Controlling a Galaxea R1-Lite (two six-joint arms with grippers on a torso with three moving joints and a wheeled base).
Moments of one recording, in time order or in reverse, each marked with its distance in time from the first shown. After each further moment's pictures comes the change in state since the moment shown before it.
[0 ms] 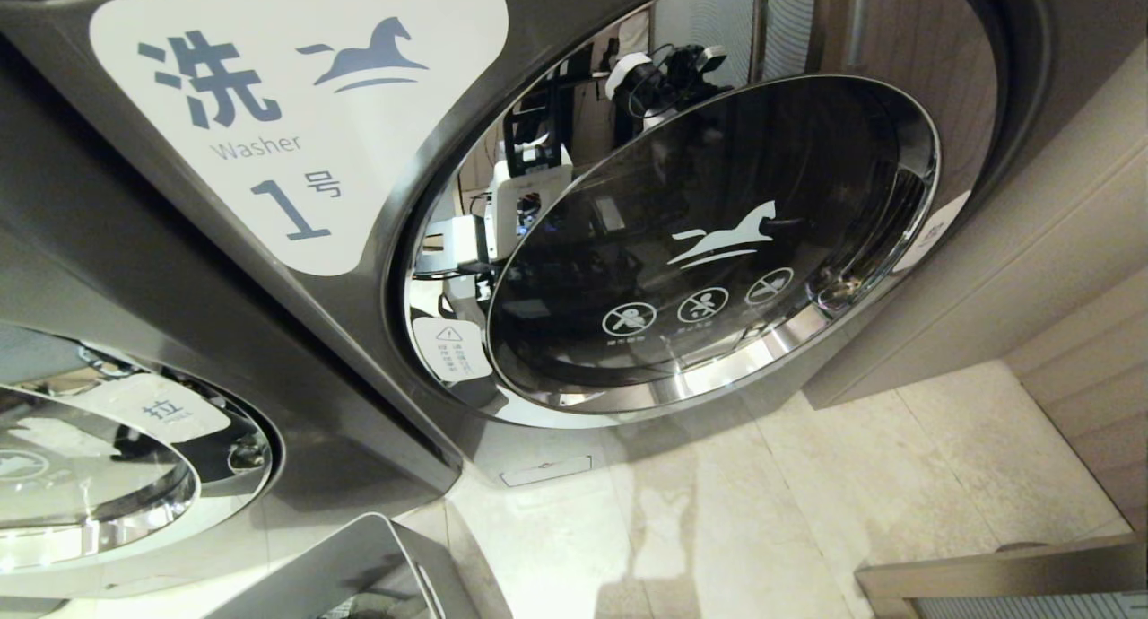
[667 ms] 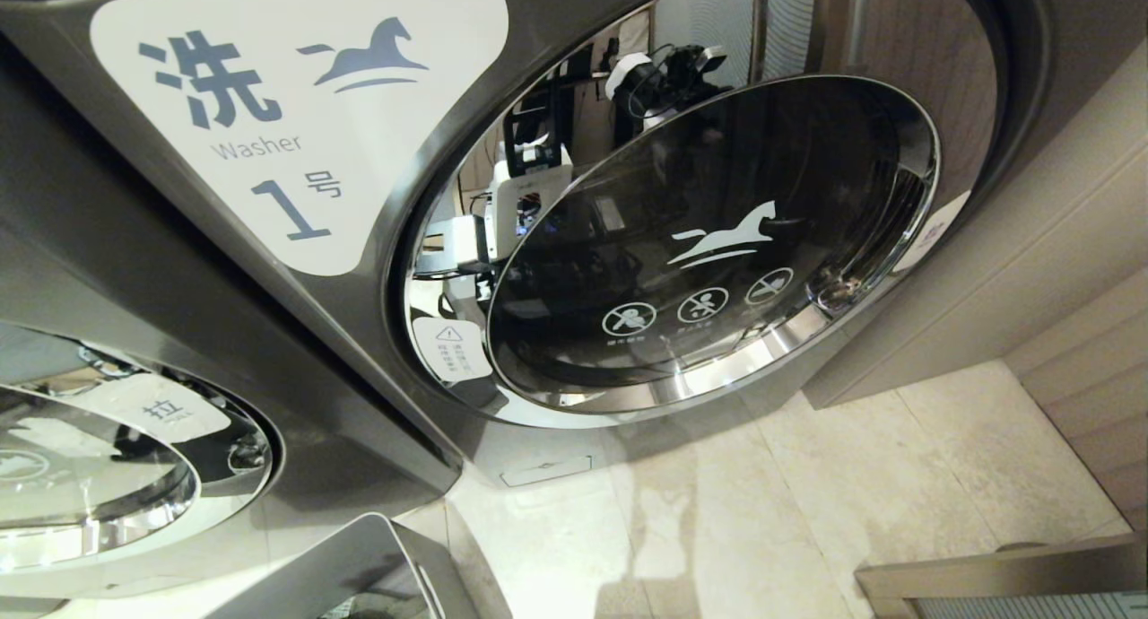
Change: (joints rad) left arm 0.000 -0.001 0.000 -0.002 0.000 -0.001; right arm 0.000 0.000 0.000 0.000 0.000 0.000
